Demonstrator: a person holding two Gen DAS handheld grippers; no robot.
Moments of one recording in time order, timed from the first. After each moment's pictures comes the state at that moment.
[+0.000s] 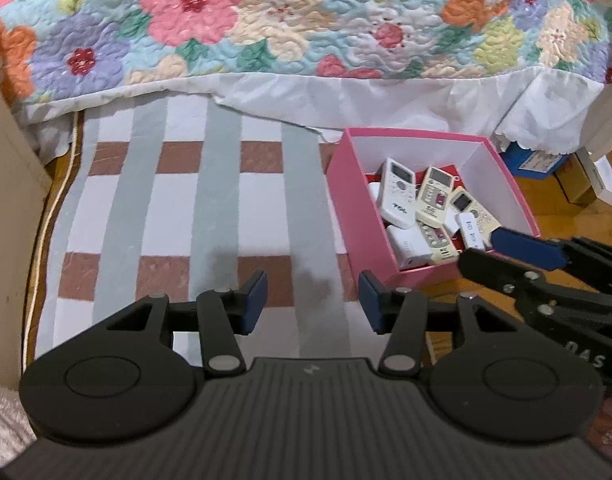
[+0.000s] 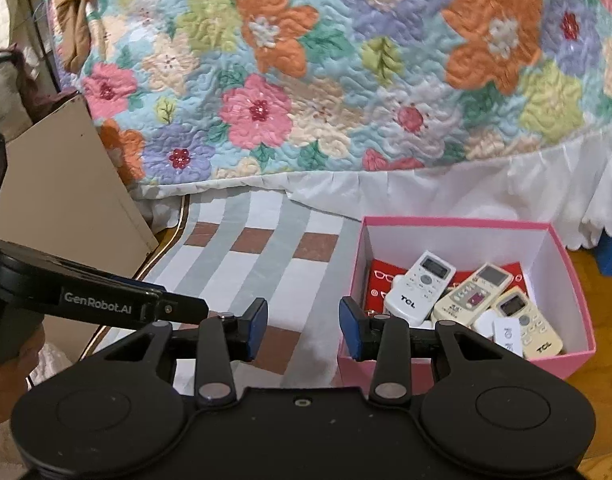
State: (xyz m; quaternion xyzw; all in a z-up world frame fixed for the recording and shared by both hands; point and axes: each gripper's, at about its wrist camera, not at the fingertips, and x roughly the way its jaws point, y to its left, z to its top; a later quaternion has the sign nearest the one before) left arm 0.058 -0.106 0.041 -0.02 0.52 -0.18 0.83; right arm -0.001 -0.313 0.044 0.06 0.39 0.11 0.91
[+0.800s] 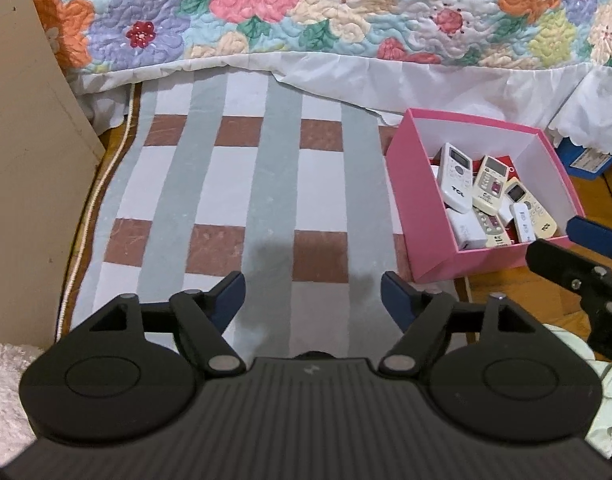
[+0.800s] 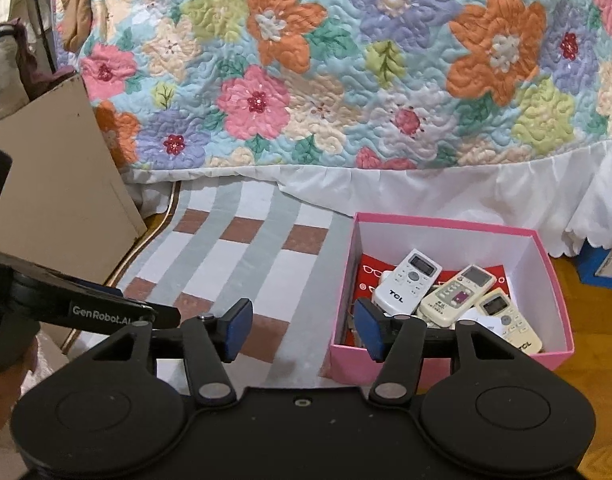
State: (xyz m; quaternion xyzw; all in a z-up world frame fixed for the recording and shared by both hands) left arm 0.044 -0.089 0.029 0.00 0.54 -0.10 0.84; right arm -0.012 -0.299 0.051 0.03 0.41 0.08 0.91
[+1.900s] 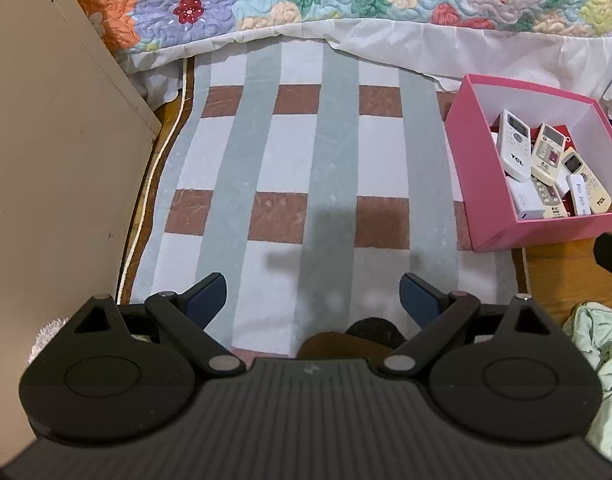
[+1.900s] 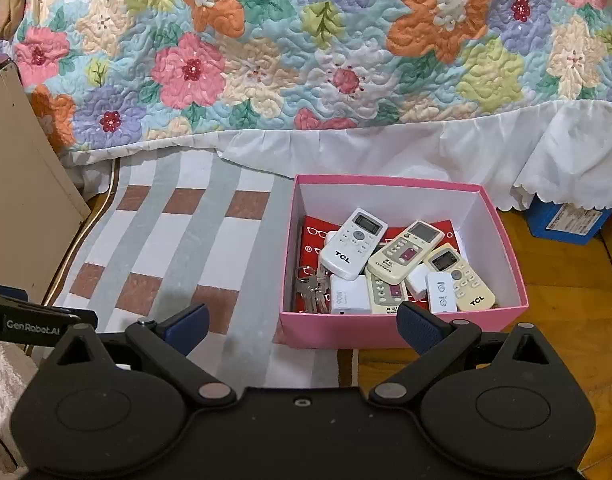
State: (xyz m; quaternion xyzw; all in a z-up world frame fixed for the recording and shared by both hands) left arm 0.047 -0.081 0.029 0.06 0.58 -0.03 0.81; right arm -0.005 -0.300 0.048 0.03 0.47 -0.01 0.88
